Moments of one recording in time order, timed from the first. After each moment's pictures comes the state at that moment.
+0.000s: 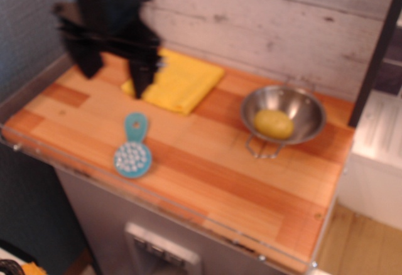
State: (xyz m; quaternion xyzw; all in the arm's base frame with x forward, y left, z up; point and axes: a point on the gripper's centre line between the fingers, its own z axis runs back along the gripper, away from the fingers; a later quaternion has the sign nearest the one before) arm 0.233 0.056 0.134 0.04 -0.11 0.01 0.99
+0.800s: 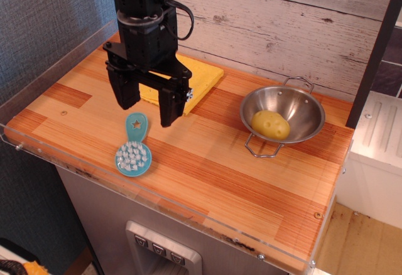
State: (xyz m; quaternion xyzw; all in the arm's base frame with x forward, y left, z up) arm 0.264 0.041 0.078 0.00 -0.01 -0.04 1.00
